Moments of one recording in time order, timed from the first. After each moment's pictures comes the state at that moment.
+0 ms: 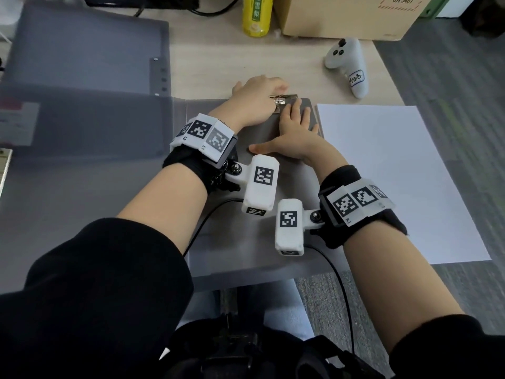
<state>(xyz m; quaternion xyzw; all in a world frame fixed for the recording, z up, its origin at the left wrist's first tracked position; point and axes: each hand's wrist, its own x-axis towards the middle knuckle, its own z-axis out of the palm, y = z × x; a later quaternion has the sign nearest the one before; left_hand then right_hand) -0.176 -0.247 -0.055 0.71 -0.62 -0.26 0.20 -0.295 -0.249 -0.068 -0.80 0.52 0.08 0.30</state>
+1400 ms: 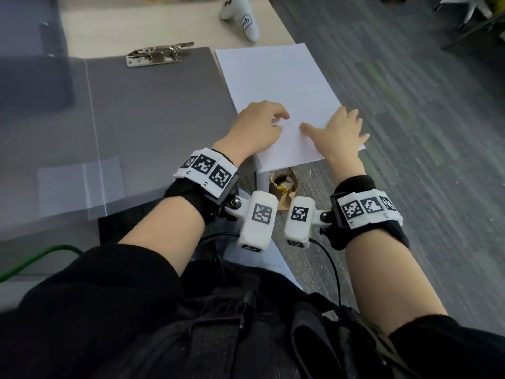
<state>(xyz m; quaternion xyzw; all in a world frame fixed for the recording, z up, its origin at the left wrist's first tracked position) -0.379 -0.157 -0.078 0.62 -0.70 -0.28 0.24 -0.538 -0.182 -0.080 -0.62 0.77 -0.09 0.15</state>
